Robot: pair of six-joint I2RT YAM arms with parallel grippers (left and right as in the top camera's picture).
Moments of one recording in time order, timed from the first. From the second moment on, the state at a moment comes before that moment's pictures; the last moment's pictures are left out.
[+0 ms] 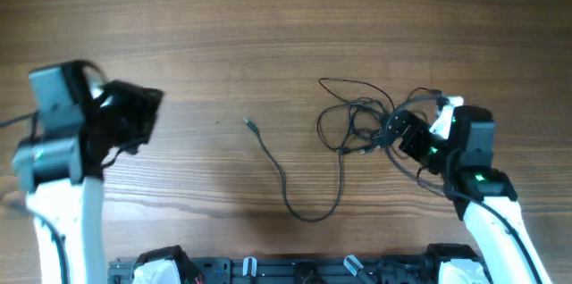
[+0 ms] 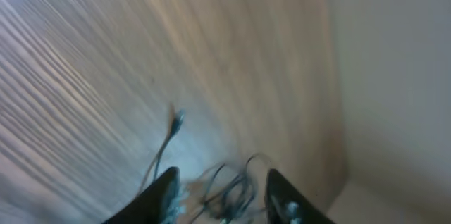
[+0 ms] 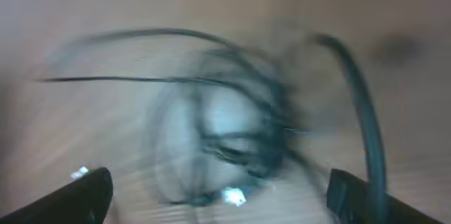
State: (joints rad) left arm 0.19 1.14 1.21 -1.05 0.36 -0.97; right arm -0.03 1.03 0.48 -0.34 -0.33 0.65
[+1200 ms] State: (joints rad) left arm -0.93 1.95 1.21 -0.23 0.26 -1.20; right arm -0.12 0.76 0.70 -0.91 0.11 0.88
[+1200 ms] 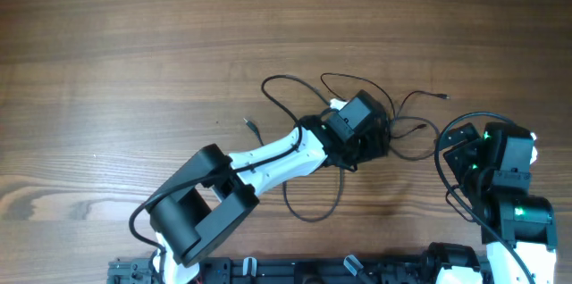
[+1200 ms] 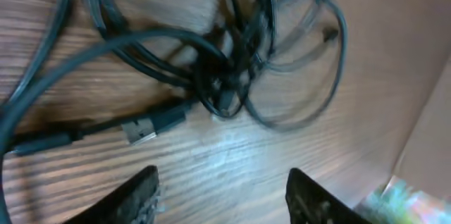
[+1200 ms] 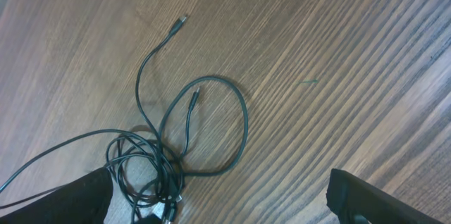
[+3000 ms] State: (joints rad) left arm -0.39 0.98 1.21 -0.68 0.20 -0.43; right arm 0.19 1.42 0.65 -0.21 -0.43 0.86
